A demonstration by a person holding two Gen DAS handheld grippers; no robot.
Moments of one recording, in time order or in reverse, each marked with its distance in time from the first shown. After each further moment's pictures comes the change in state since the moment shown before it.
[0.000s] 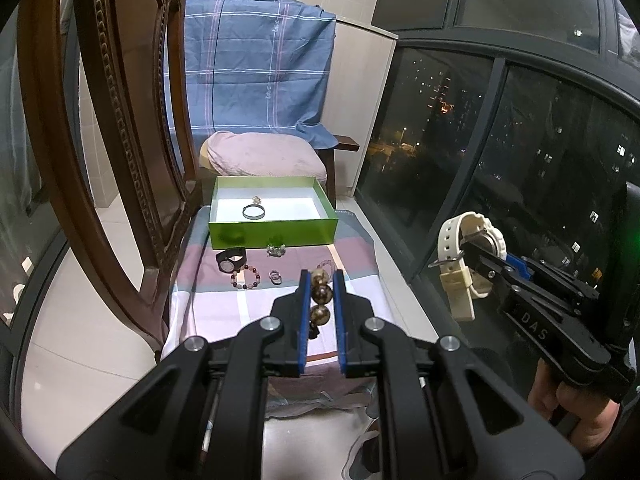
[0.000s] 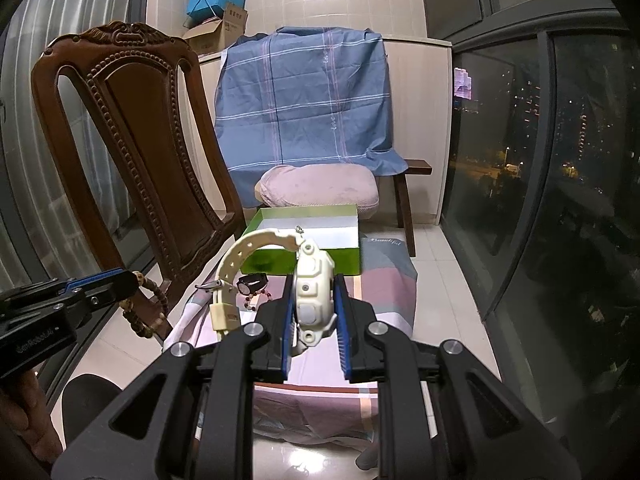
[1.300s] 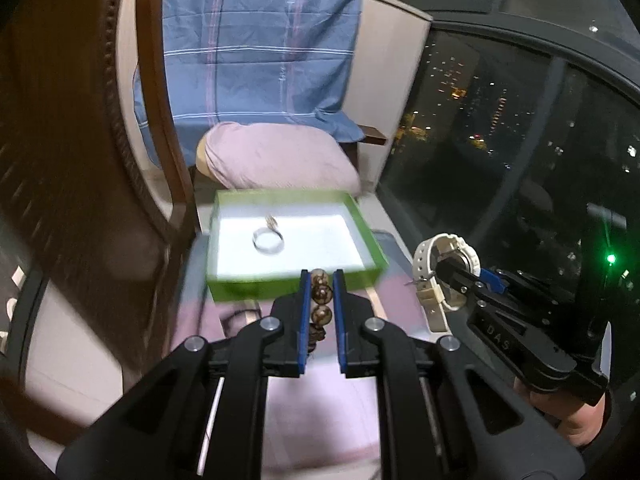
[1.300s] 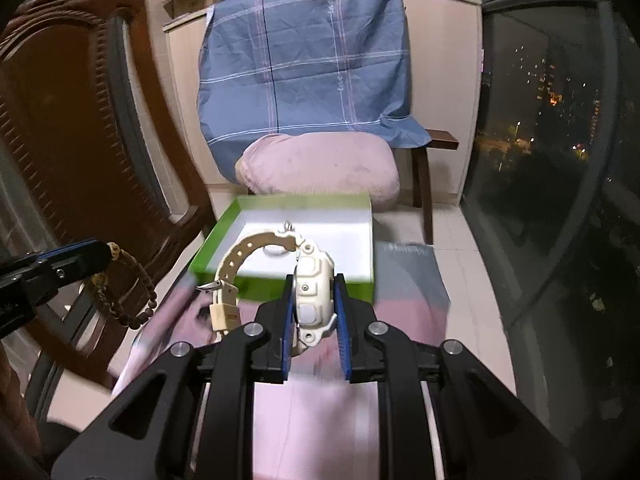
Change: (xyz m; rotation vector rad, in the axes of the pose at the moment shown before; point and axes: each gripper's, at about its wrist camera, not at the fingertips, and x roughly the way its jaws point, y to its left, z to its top) left arm 0.170 0.056 0.108 -0.033 0.083 0.045; right arm 0.218 -0.021 0.073 -0.005 0.155 0.034
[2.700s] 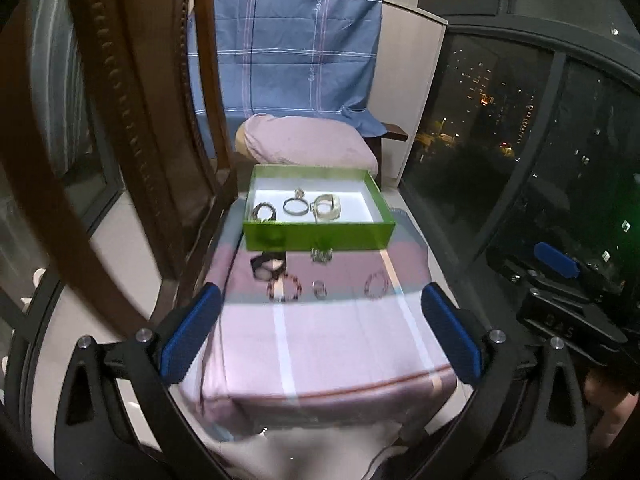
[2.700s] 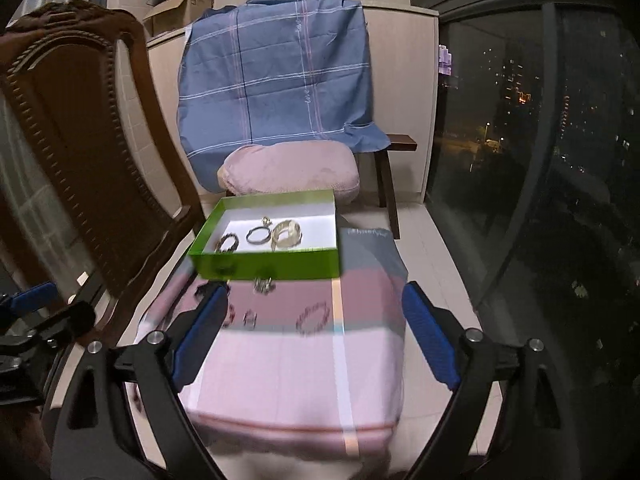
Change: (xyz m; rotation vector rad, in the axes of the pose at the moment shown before) left arm -0.099 -0.026 -0.098 -0.024 -0.029 0.111; right arm -0.120 0.004 -0.062 0.051 -0.061 -0.118
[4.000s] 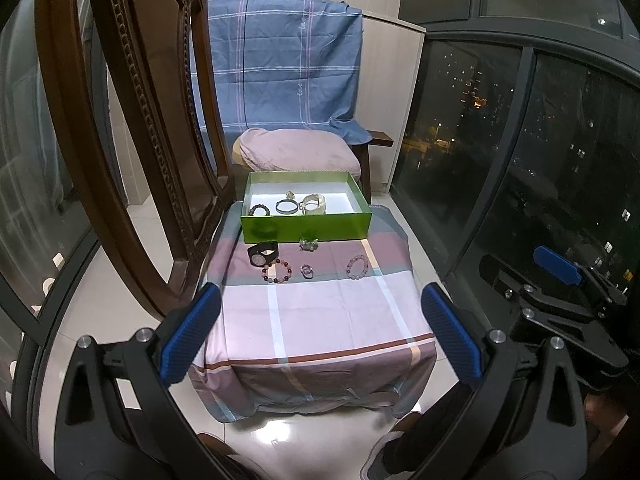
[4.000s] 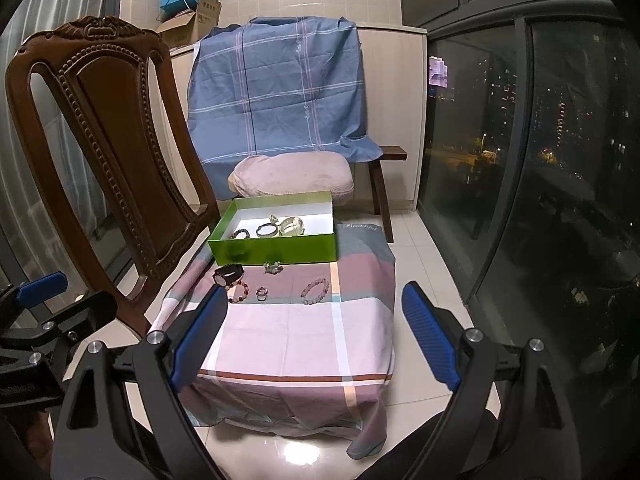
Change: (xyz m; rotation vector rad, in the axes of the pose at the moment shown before) left arm -0.064 -0.025 -0.031 0.047 -0.048 -0.008; right arm -0.078 0.010 -0.041 0.005 -0.053 -0.008
